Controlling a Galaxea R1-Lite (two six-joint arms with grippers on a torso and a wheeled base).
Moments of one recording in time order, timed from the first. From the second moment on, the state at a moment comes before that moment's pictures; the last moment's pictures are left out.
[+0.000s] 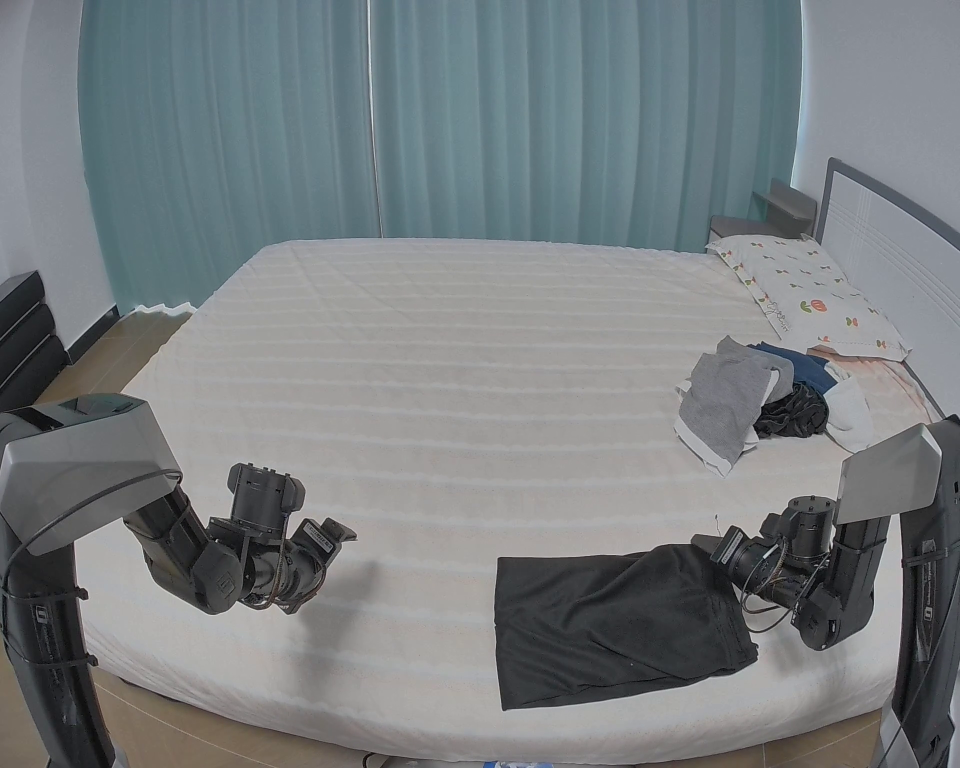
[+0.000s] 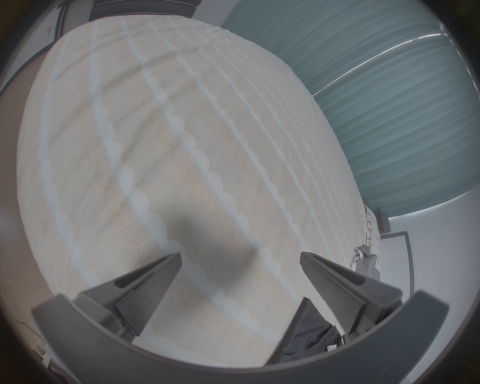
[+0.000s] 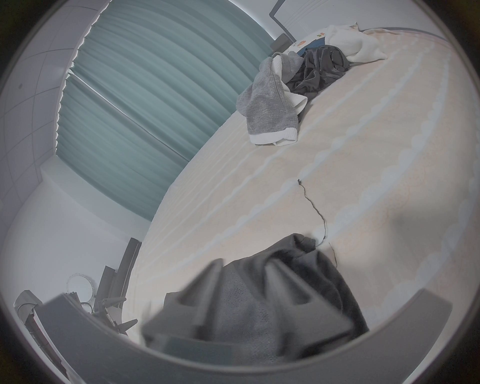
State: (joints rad) left arm -0.26 2.21 -0.74 -0.66 0.00 -1.12; right arm 0.09 2.45 -0.46 -1.55 0.22 0.75
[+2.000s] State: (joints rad) left arm -0.27 2.21 -0.74 -0.66 0.00 -1.11; right arm -0.08 2.34 -0.14 -1.55 0.51 0.39
